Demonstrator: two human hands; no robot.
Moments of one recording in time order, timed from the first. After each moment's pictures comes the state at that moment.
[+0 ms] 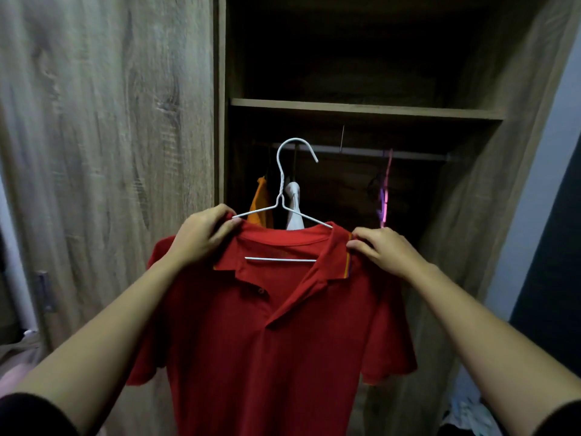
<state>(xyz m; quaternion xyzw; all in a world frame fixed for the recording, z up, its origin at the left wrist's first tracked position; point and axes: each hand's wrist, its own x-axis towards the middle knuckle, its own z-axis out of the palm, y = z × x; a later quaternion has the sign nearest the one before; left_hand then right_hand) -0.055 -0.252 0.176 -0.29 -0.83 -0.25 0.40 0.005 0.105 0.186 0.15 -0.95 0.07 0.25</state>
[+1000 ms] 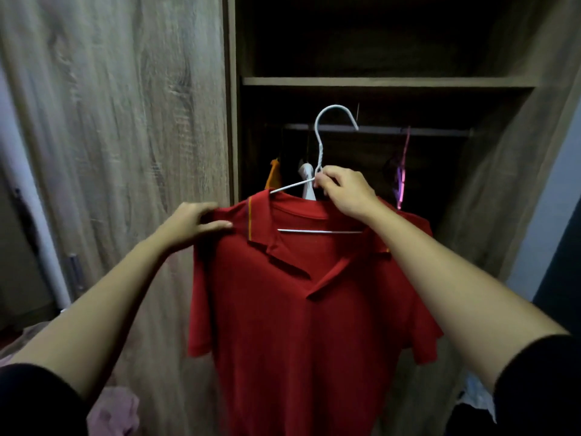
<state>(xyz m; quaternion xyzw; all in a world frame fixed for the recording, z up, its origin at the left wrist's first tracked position) -0.055 -0.307 0.169 -0.27 -0.90 -0.25 0.25 -0.032 0.008 0.226 0.14 -0.91 0.25 0.31</state>
